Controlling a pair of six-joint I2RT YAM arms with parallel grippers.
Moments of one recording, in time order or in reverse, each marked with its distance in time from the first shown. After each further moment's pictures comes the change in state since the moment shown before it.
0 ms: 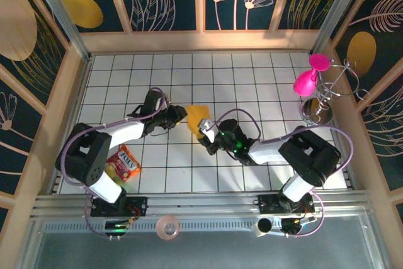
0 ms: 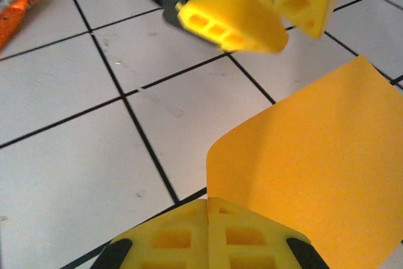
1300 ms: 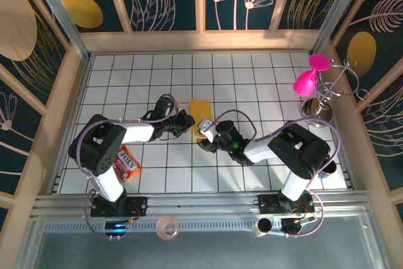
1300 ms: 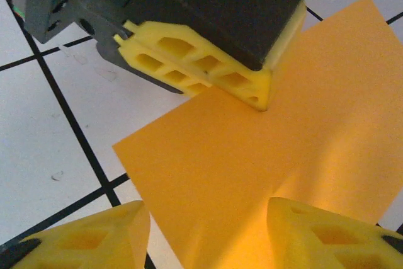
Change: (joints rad) left arm -0.085 0.146 -0.035 0.191 0.086 -0.133; right arm 0.011 0.116 0.019 0.042 0.190 -0.092
